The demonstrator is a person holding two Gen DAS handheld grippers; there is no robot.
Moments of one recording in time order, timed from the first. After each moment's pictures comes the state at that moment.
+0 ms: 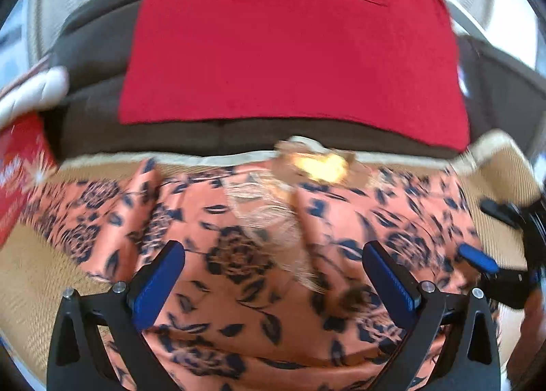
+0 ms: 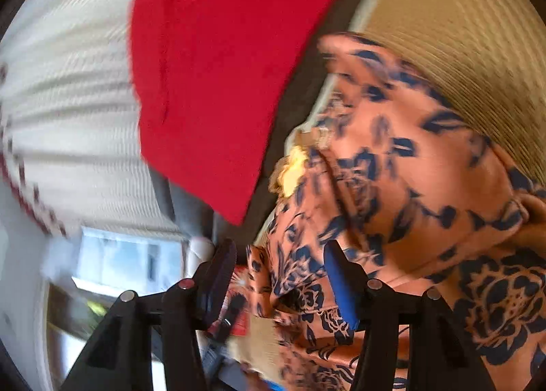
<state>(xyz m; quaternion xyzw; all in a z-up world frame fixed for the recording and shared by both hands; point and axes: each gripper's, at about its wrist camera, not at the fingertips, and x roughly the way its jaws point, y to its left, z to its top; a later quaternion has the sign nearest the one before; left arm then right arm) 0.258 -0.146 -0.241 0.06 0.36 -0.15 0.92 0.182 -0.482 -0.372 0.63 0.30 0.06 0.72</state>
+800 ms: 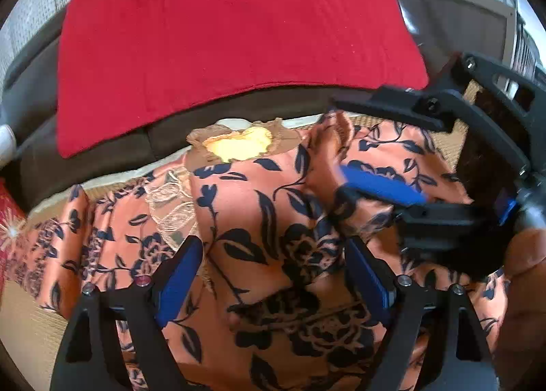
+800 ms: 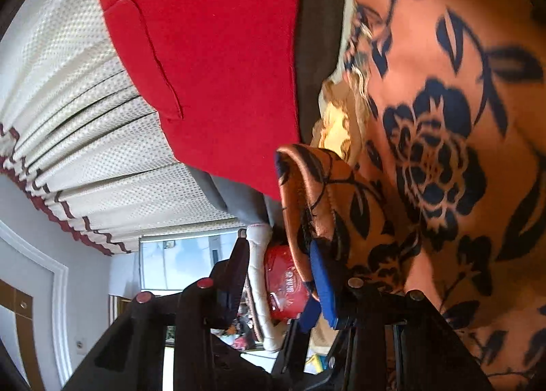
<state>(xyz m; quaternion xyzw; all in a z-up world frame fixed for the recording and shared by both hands) 0.253 -0.212 -0.269 0.14 0.37 -0.23 0.89 0.284 -0.443 -0.413 0.71 0.28 0.18 0.62</state>
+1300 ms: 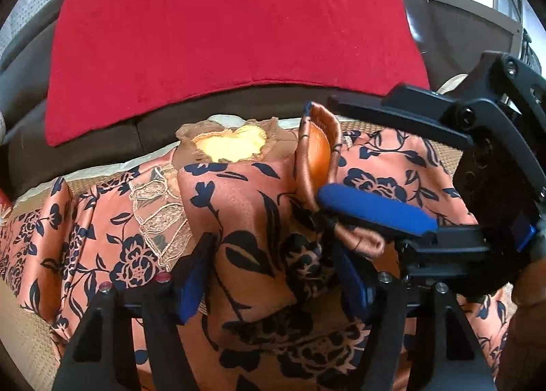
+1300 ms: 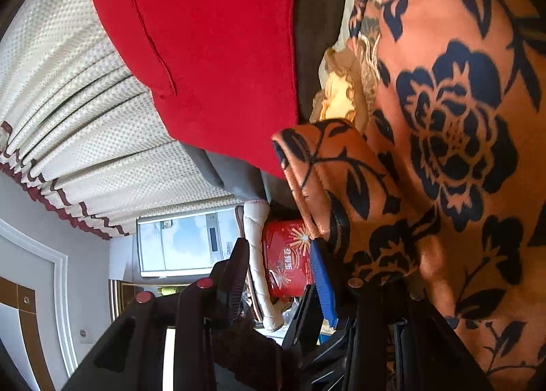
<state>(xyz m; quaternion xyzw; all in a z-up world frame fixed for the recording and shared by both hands) 0.271 -0.218 -0.277 0.11 0.39 -0.24 0.88 0.290 -0.445 -0.399 0.70 0.31 0.21 0.61</state>
